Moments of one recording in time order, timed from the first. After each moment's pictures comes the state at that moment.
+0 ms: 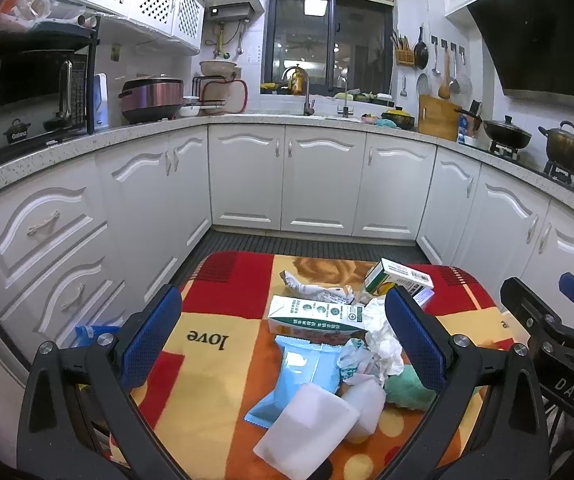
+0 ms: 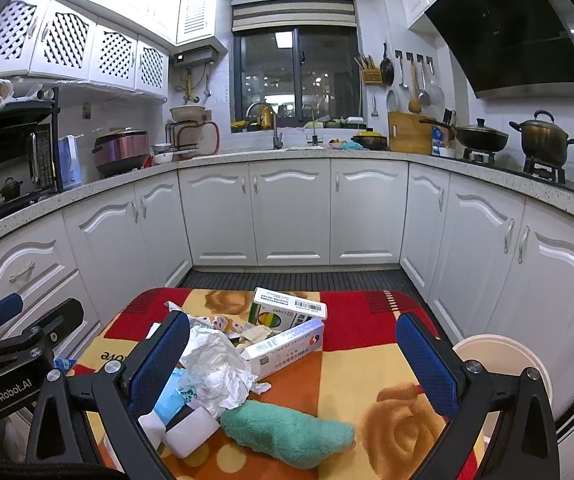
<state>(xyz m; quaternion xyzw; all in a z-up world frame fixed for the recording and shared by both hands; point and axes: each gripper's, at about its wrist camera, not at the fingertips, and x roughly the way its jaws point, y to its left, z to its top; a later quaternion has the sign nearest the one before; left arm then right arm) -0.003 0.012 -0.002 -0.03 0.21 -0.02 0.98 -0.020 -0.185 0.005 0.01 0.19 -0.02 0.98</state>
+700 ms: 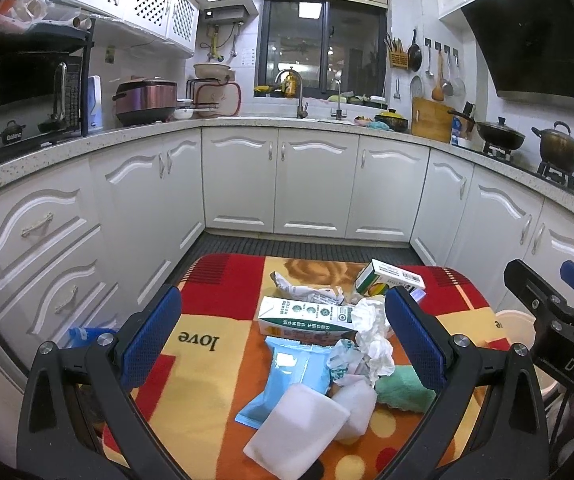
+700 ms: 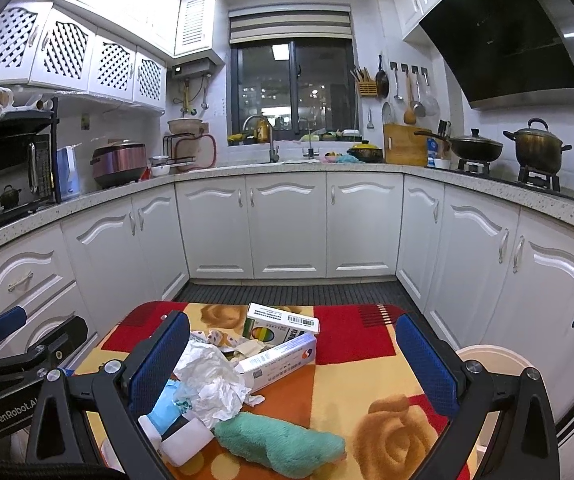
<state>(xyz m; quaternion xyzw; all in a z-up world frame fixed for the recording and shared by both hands) -0.007 0.008 -0.002 -0.03 0.21 -0.03 0.98 -0.025 -0.189 0.009 0.01 0.17 -0.03 0.98</state>
